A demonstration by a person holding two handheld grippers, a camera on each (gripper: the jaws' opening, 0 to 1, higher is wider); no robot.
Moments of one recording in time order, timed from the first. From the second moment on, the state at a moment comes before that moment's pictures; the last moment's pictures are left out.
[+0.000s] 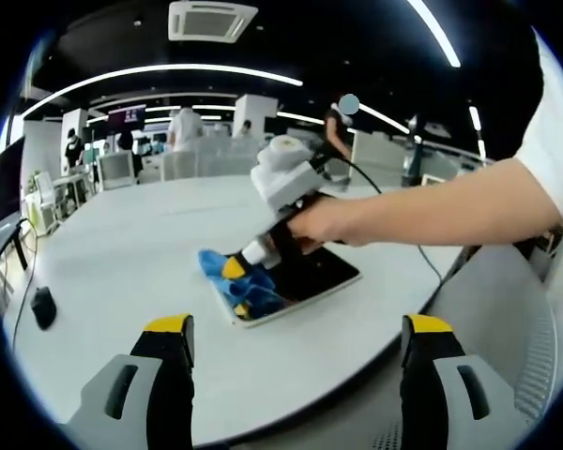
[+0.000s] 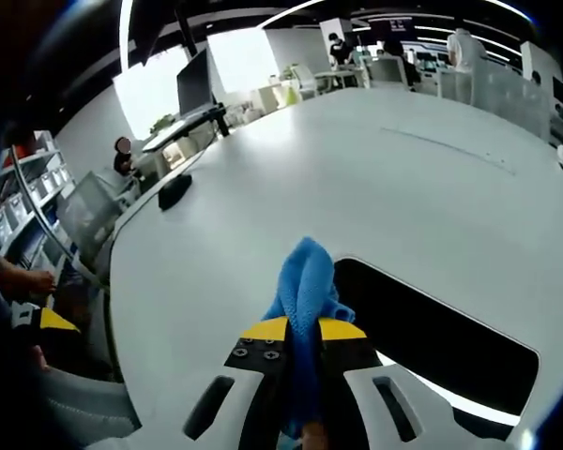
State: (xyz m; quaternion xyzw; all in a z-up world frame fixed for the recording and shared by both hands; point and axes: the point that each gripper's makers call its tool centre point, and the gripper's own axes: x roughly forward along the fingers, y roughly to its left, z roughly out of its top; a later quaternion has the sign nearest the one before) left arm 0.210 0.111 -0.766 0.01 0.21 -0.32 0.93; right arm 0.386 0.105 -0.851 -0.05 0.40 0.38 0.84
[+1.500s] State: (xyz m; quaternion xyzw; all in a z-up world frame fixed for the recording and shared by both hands) left arm 0.209 0.110 -0.769 0.01 0.22 -0.32 0.92; right arm 0.436 0.107 -0.851 -0.04 0.39 0.36 0.85
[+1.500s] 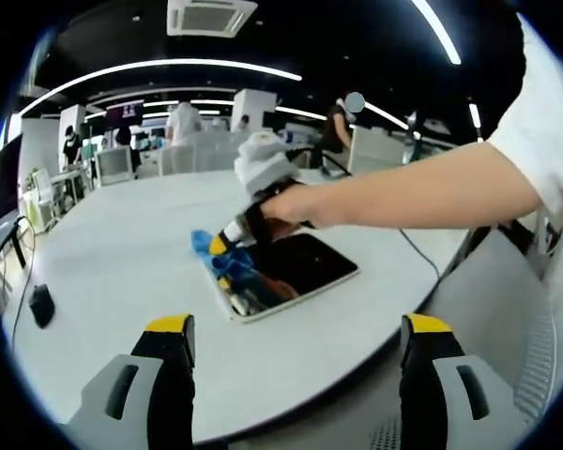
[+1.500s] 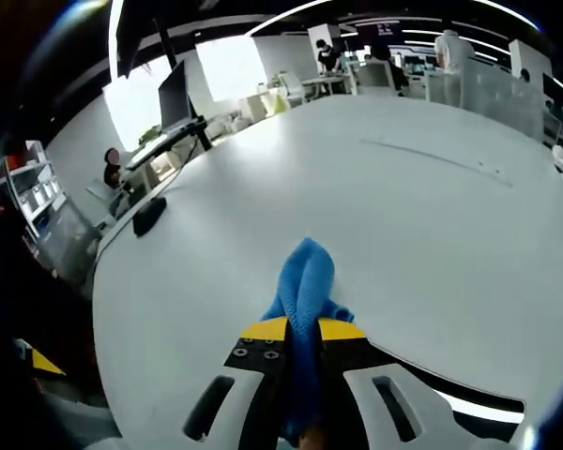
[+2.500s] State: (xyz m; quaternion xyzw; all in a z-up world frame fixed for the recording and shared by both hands) left arm 0.208 0.110 -0.770 0.01 0.22 -0.32 0.92; right arm 0.437 0.100 -0.850 -0.05 0.39 0.36 0.85
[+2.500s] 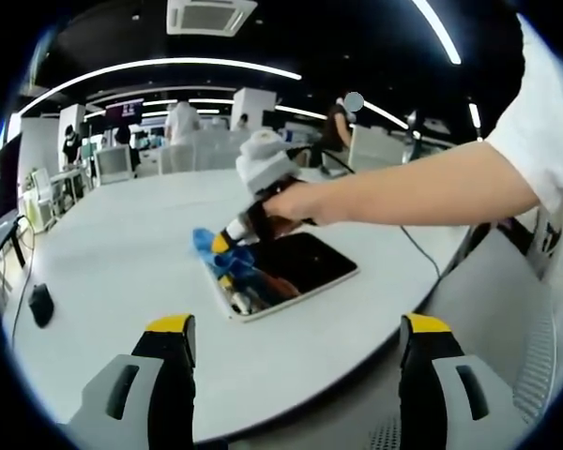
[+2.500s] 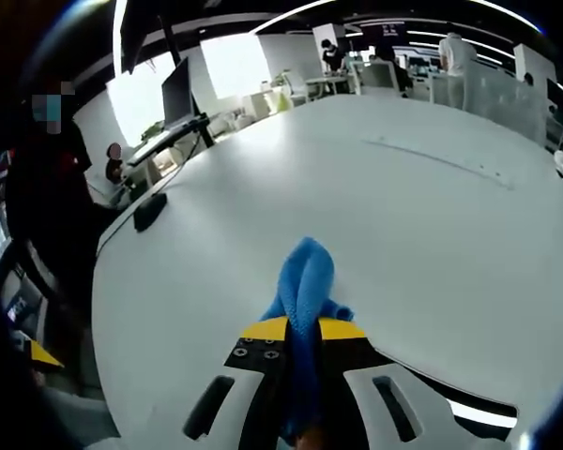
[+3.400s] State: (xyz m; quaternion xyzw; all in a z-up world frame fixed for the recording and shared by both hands) left arm 0.209 0.109 -0.770 0.01 0.22 -0.32 0.92; right arm 0.438 0.063 -0.852 -0.05 0.39 0.34 0.85
